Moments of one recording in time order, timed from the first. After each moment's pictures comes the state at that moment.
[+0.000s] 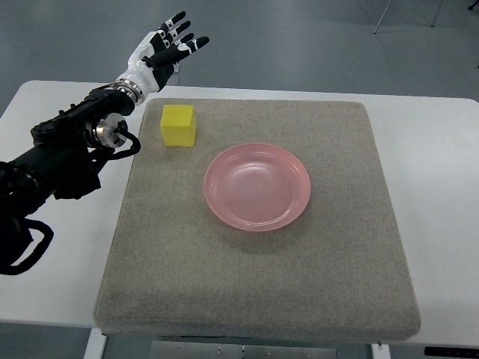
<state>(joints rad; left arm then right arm) -1.14 0.10 -0.15 -0.30 -0.12 -0.26 -0.36 0.02 0.00 -0.10 0.13 -0.07 -0.10 0.00</state>
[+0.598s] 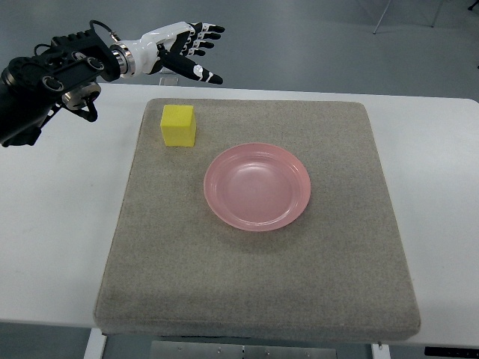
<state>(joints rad) -1.40 0.29 0.31 -0.51 0.34 -0.30 -0.34 0.02 0.00 -0.10 0.13 -0.08 -0.10 0.00</state>
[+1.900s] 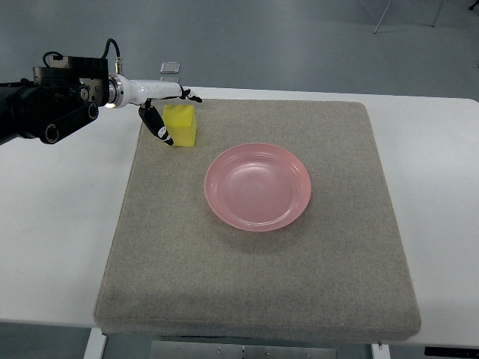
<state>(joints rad) -1.34 0.33 0.32 -0.58 0.98 -0.20 -0.34 0.02 0.00 -0.10 0.13 -0.07 -0.10 0.00</state>
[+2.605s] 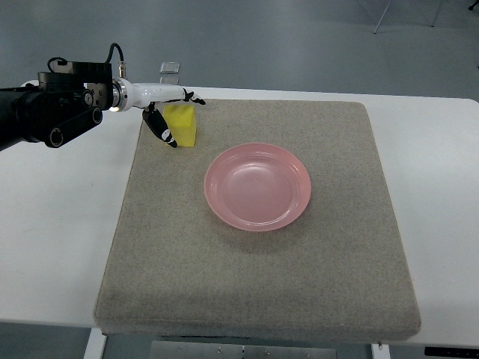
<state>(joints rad) -1.33 0.32 0.32 -0.57 0.98 -0.18 -0.34 0.02 0.00 -0.10 0.13 -0.07 -0.10 0.00</state>
